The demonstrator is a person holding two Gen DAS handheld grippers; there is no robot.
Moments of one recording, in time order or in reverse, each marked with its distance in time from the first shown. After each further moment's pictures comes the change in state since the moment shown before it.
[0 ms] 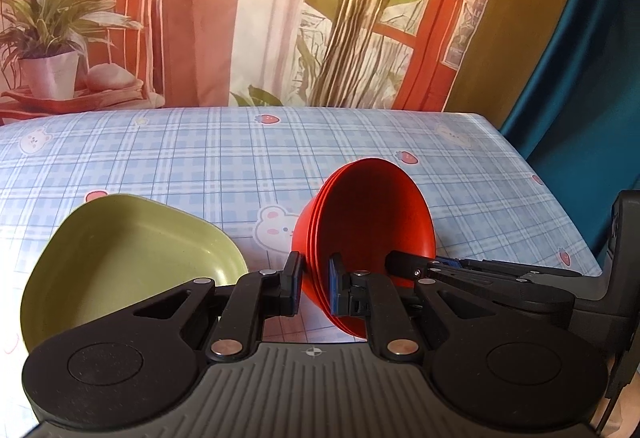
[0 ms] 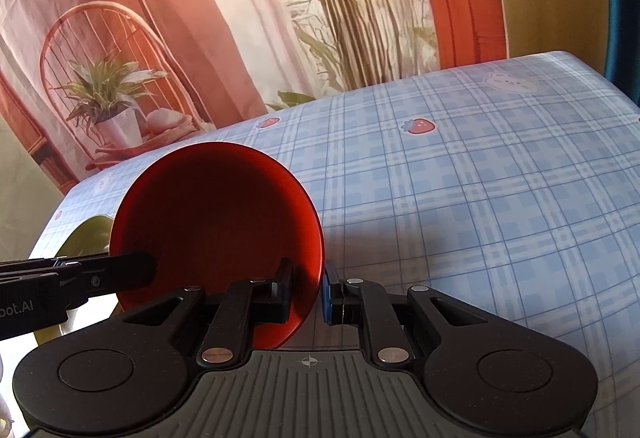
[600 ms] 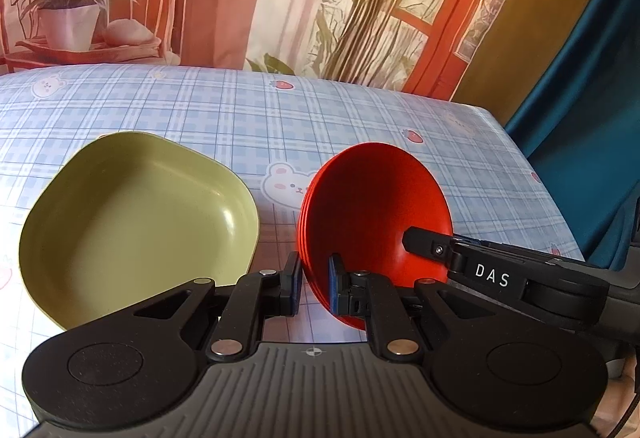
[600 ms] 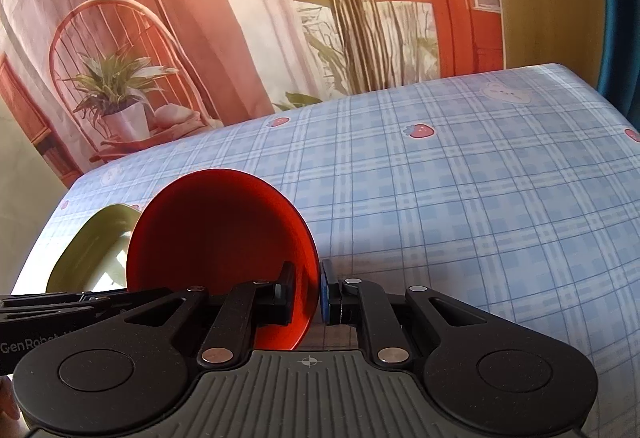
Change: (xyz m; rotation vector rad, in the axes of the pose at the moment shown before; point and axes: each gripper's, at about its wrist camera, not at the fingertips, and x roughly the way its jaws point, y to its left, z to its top) left arm -0.009 0.010 -0.018 -0.081 0.050 -0.014; right arm -0.025 0.012 -0.006 -0.030 0.001 -0.017
